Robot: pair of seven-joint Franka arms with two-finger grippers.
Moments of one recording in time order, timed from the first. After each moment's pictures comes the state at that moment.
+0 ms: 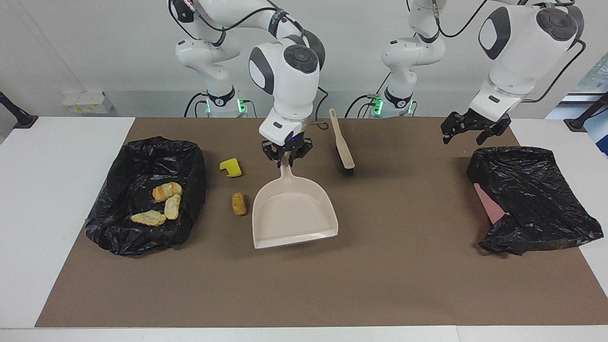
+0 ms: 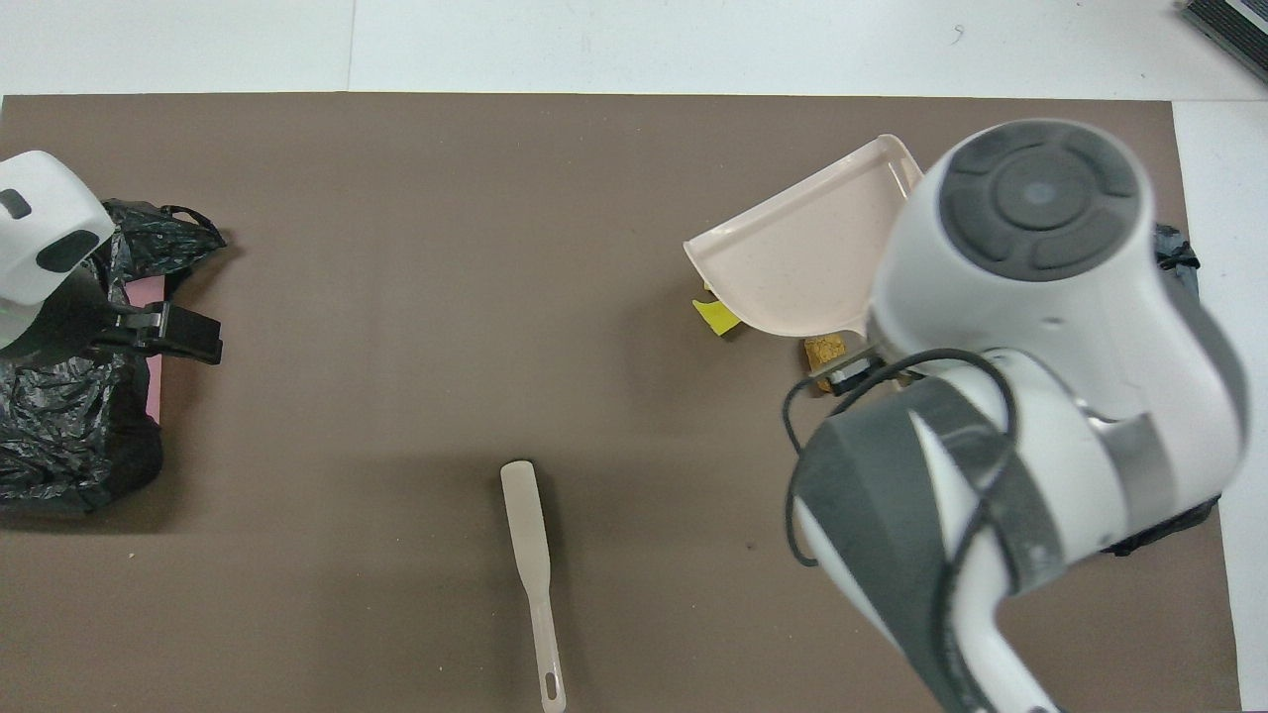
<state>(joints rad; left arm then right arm) 0.08 -0.02 -0.17 -1.70 -0.02 1.63 -0.01 0.42 0.37 0.18 -1.43 -0.17 1.76 0.51</state>
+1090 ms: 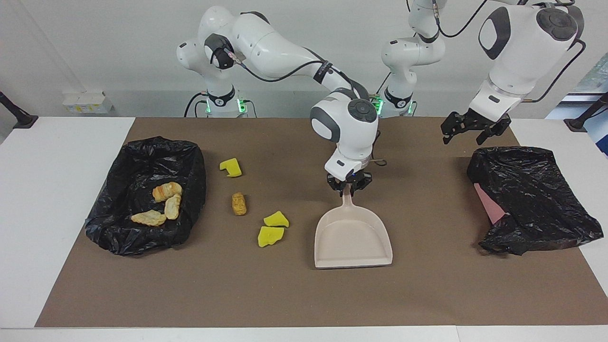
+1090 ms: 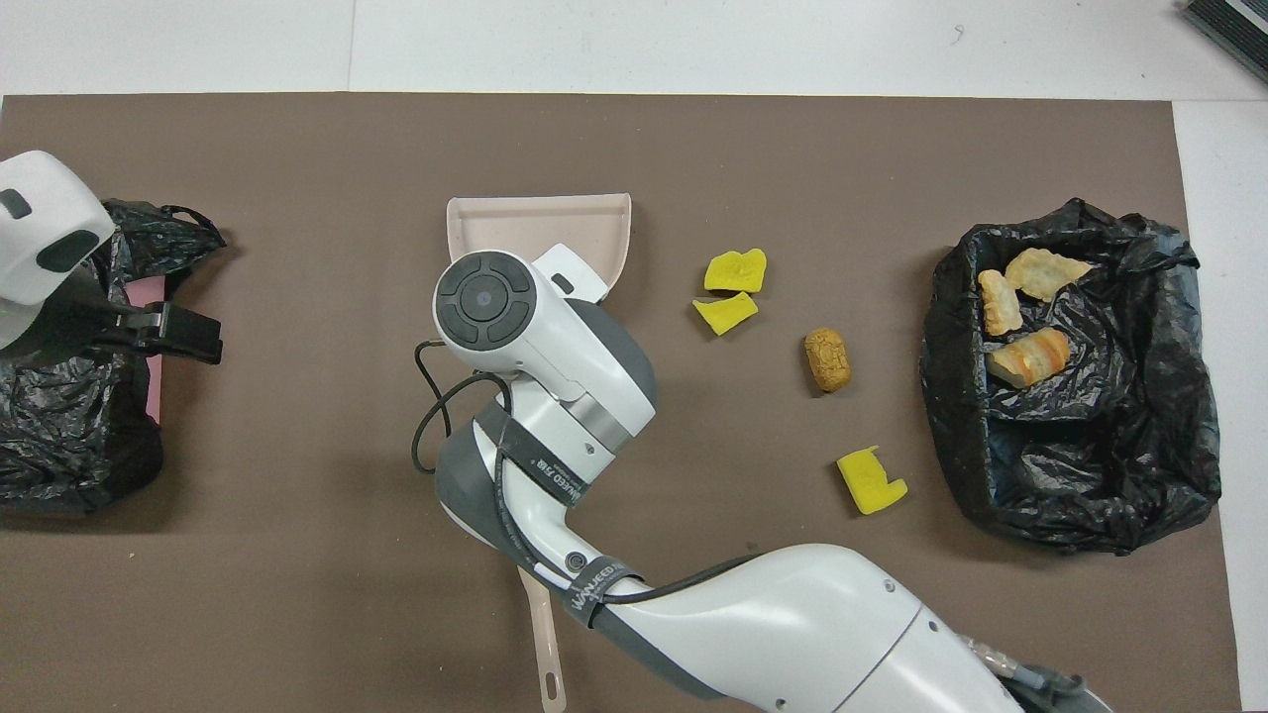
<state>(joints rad) 0.08 -0.02 -0.17 -1.70 -0.02 1.63 -0.01 0.60 0.78 0.18 -1.13 -0.16 1.94 0.78</state>
